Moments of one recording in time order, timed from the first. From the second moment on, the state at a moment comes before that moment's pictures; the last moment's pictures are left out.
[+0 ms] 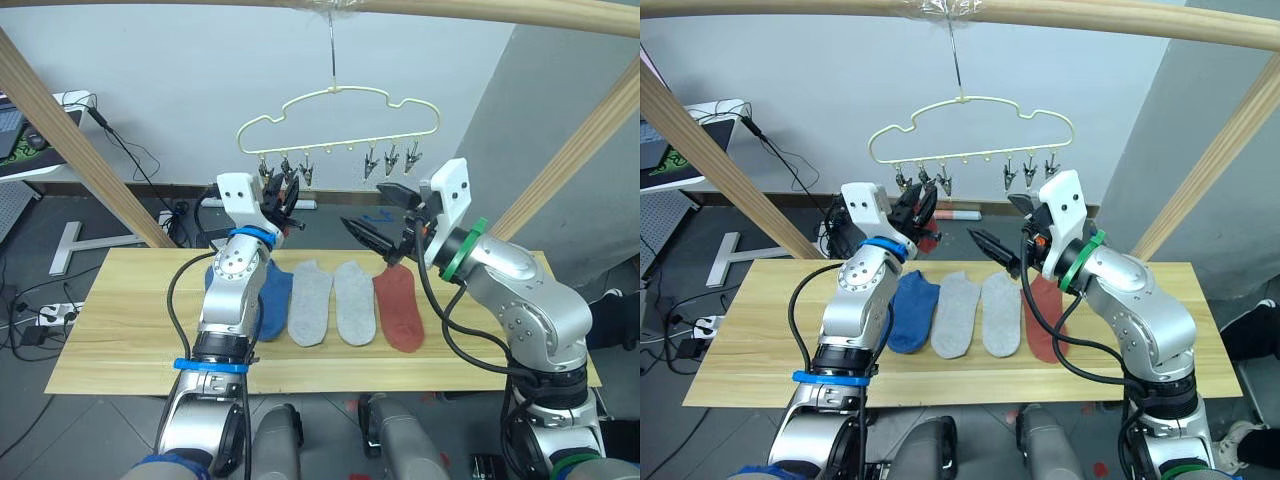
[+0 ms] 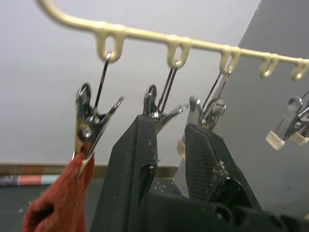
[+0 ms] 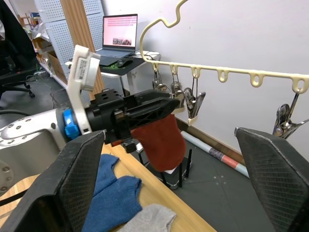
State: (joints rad) left arm -0.62 0.17 0.06 0.24 -0.15 0.07 -0.20; right arm -0.54 -0.31 0.03 -0.51 0.47 0.82 0.45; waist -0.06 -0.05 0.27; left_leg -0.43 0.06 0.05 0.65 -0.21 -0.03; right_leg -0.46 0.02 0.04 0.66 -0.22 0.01
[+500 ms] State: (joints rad) left arm -0.62 0.17 0.08 0.28 -0.13 0.04 -0.19; right arm -0.54 -0.31 0.02 -0.51 0.49 0.82 0.44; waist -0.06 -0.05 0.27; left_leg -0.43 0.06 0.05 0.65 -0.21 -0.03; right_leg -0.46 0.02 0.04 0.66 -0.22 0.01
